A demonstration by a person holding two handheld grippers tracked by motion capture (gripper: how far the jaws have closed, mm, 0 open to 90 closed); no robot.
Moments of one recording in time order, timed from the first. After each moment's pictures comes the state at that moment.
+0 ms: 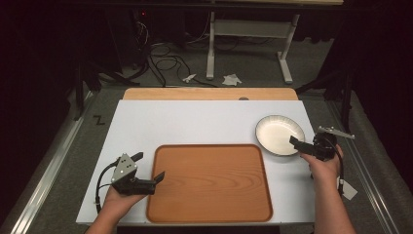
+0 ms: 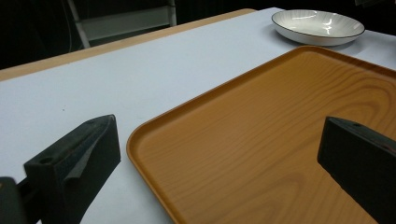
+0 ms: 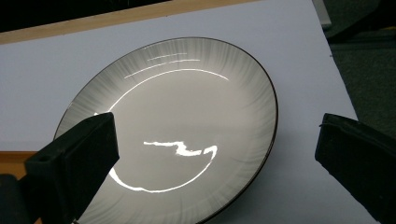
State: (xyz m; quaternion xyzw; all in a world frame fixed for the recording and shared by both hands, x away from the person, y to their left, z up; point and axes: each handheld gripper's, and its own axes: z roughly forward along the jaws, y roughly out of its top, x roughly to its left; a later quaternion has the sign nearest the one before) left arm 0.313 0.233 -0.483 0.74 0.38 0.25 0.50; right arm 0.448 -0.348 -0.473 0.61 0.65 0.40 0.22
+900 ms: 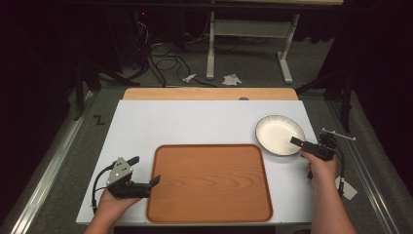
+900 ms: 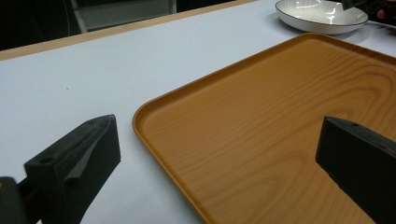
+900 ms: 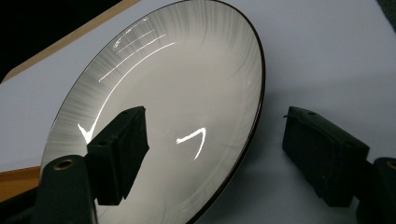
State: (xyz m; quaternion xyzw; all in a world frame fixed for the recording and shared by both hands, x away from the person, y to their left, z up) left arm 0.308 0.245 -0.493 0.74 0.39 0.23 0.50; right arm 0.466 -0.370 -0.507 0.67 0.60 0.43 0.10
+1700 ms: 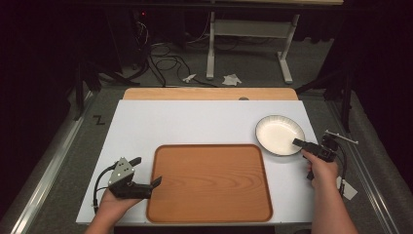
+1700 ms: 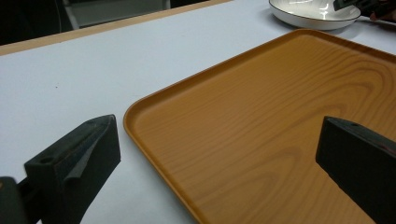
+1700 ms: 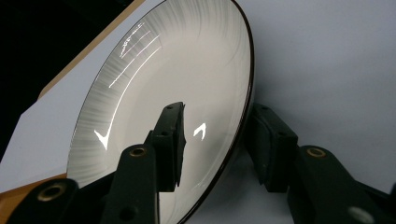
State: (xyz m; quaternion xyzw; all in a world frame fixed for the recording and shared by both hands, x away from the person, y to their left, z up) left arm 0.309 0.242 -0.493 0.75 0.38 0.22 0.50; right arm 0.466 -0.379 -0.514 0.70 0.55 0.45 0.04
